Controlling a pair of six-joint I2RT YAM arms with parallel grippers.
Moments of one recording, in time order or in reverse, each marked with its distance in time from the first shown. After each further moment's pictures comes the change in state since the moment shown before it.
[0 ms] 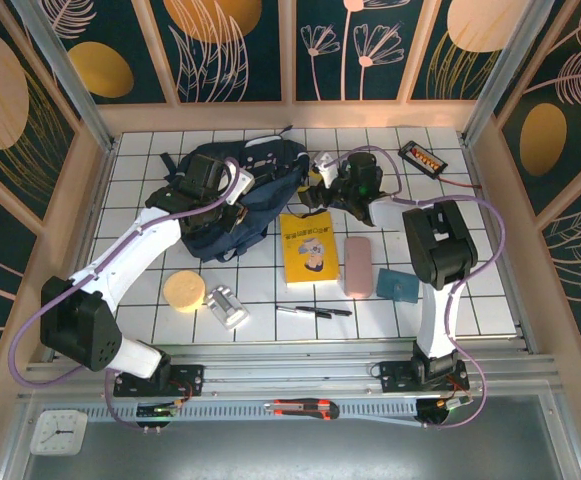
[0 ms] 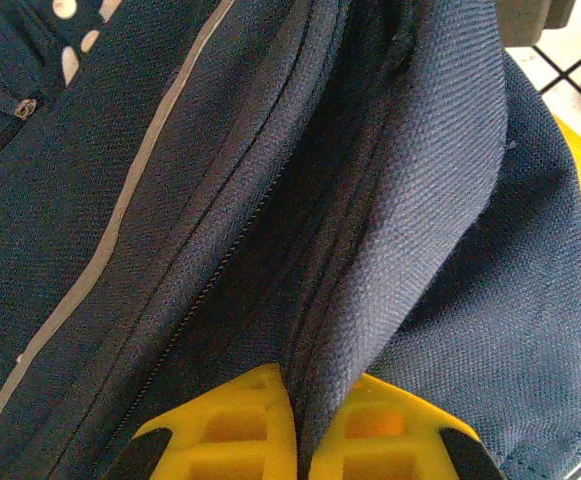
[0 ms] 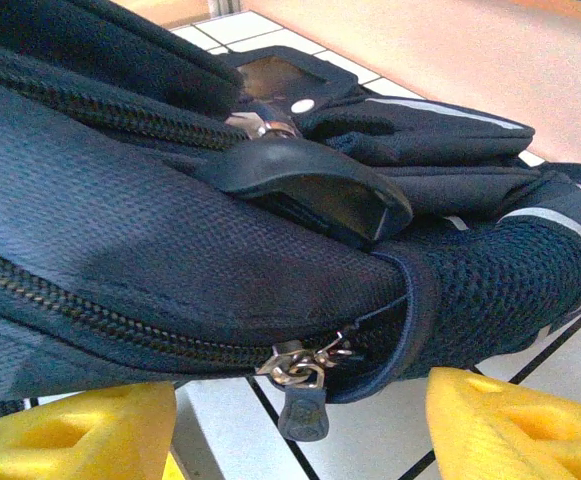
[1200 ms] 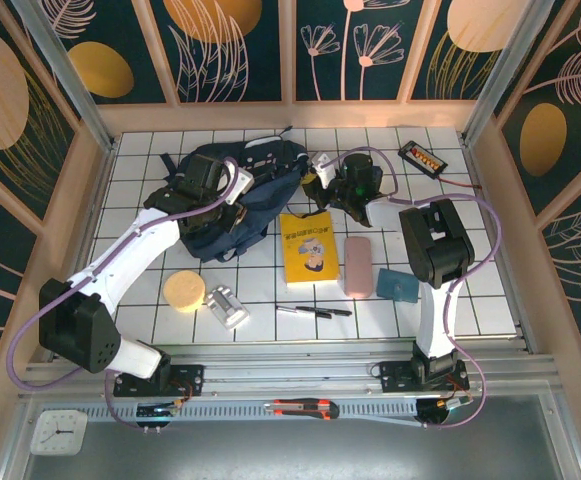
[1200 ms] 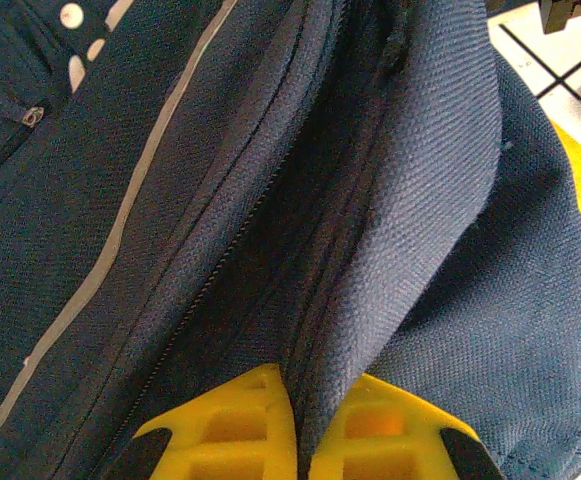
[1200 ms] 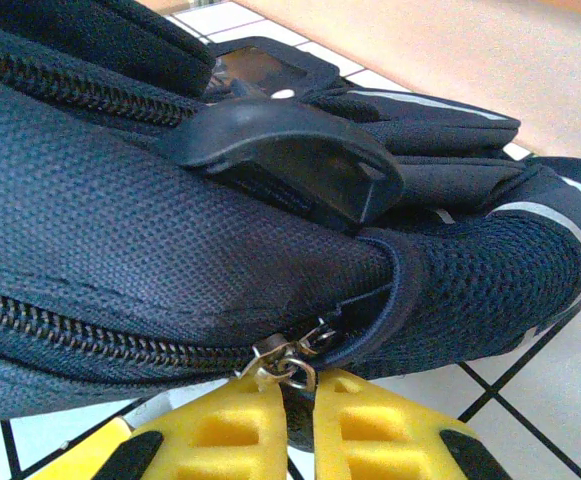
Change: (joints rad) left arm 0.000 -0.011 -0.003 0.000 -0.002 0.000; right arm 0.014 0.014 0.003 0.014 0.056 0.004
